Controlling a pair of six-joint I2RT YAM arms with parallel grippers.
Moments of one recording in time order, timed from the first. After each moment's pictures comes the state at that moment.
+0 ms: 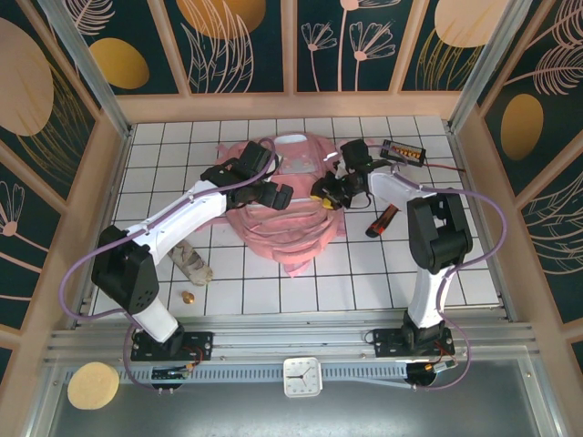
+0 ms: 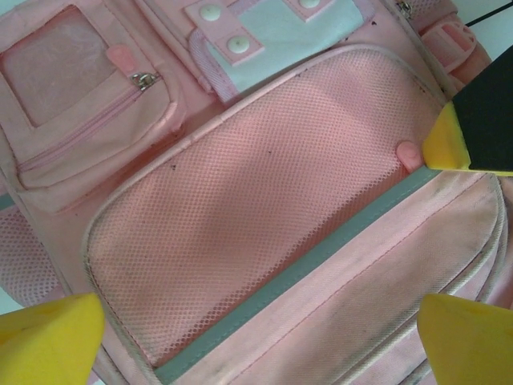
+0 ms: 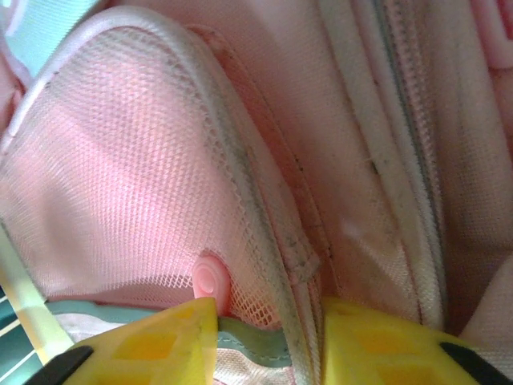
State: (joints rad) left arm -0.63 1.66 1.40 -0.66 -0.12 -0.18; right arm 0.38 1.90 1.34 -0.51 -0.58 0.76
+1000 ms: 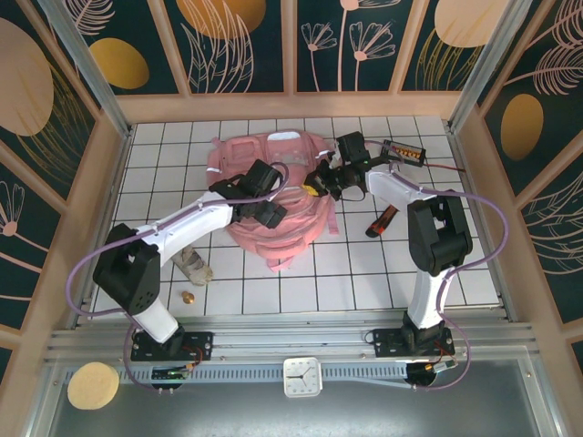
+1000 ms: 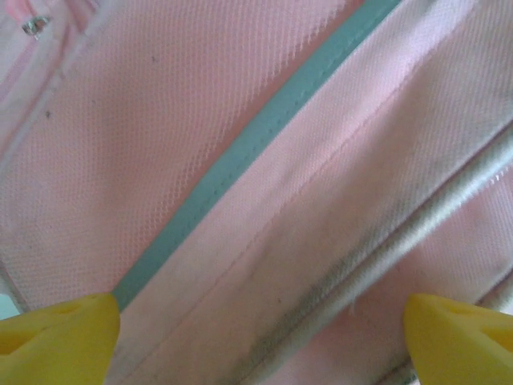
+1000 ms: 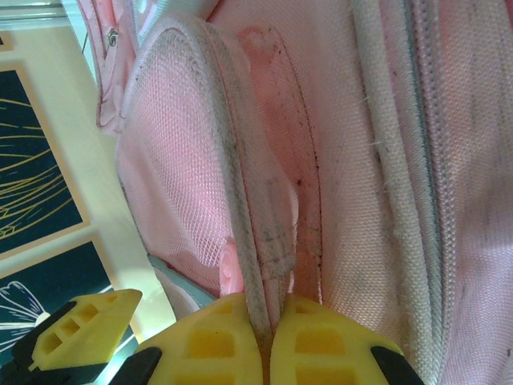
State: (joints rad) left arm -0.68 1.67 1.27 -0.60 -0.22 0.05; right arm 0.40 1.89 1.37 -0.38 -0.68 0.97
